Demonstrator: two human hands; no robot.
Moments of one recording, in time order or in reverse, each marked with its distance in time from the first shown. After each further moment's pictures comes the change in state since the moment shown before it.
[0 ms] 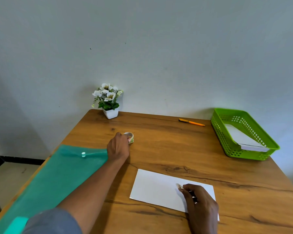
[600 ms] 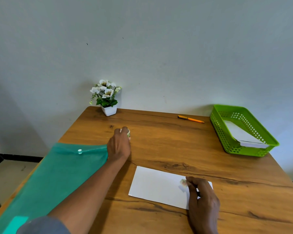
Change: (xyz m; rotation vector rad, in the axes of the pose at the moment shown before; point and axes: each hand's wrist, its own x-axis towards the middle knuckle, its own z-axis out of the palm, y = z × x) left_hand -0.016 0.009 -0.008 -0.197 0.071 0.022; right_hand 0.003 -0.002 -0.002 0.020 0.113 0.020
